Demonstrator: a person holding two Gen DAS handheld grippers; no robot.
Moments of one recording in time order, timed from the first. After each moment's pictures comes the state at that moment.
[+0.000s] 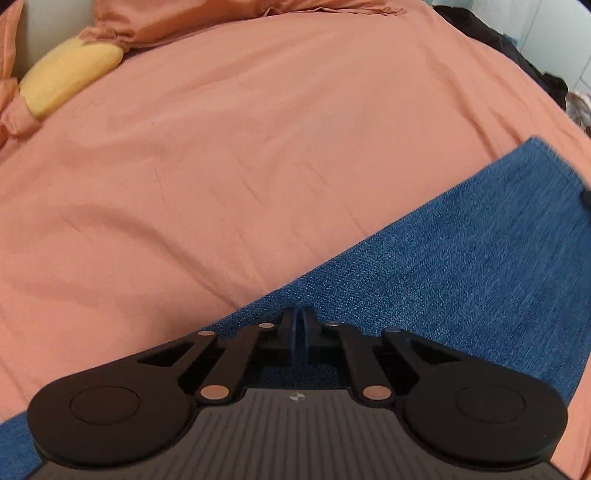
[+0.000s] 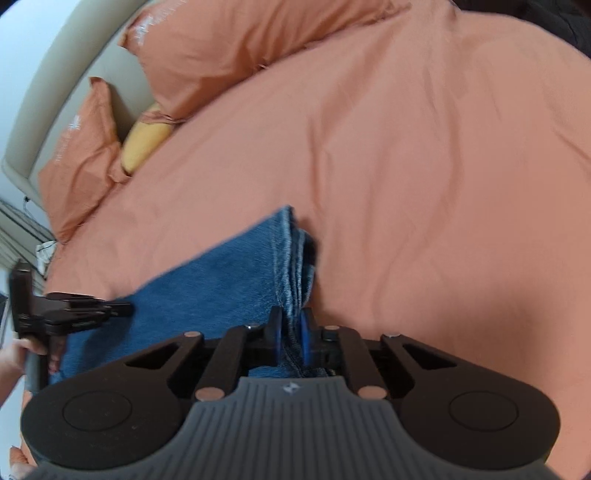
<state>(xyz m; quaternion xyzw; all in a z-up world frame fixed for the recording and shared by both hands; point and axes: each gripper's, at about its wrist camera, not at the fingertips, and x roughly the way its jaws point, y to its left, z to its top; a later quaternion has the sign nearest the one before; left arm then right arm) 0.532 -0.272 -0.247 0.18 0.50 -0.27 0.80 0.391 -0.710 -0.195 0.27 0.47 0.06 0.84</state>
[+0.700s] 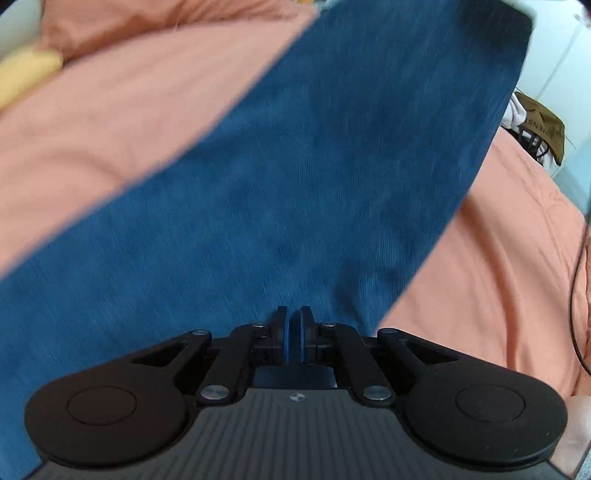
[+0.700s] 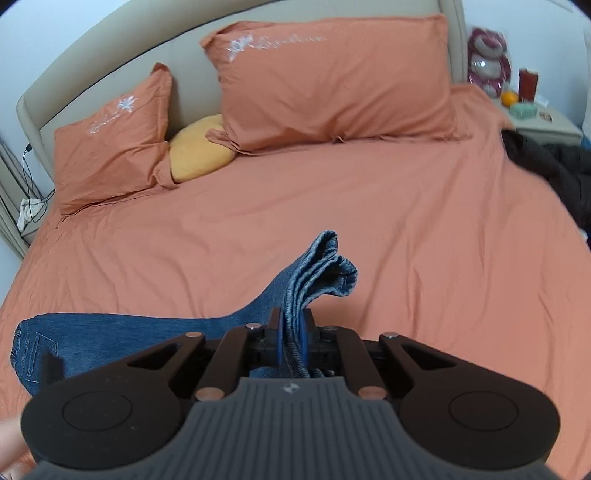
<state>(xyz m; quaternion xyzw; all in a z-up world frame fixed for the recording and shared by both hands) 0.397 -0.219 -0.244 0.14 0.50 -0.41 0.75 0.408 -0.561 0.016 0.12 0.45 0.03 0.89</state>
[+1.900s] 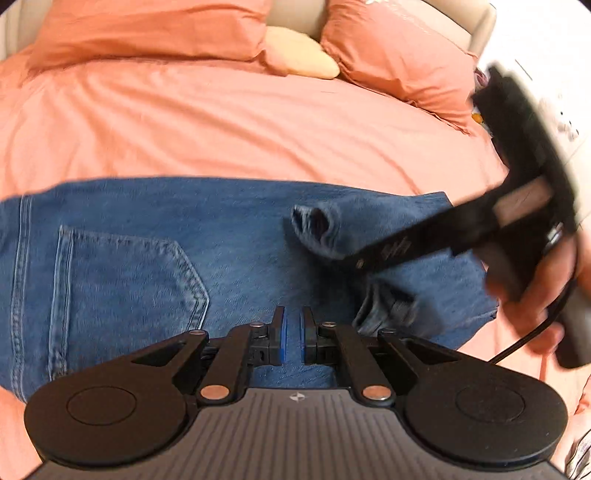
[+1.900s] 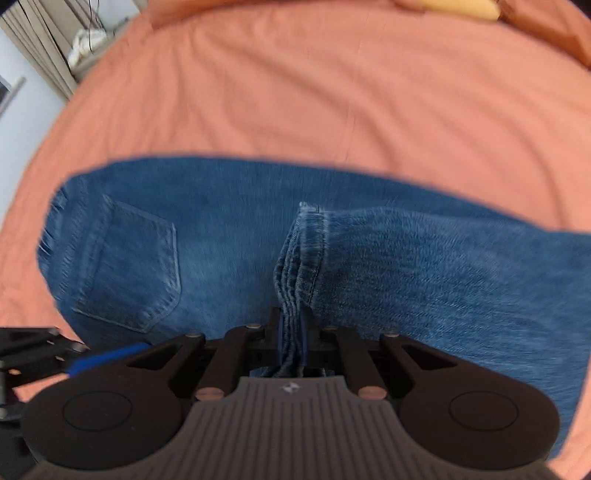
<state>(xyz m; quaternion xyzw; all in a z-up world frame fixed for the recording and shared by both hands) 0.388 0.095 -0.196 -0.06 0.48 -0.21 0.85 0.450 -0.055 -0.155 0.03 0.62 0.17 0.77</state>
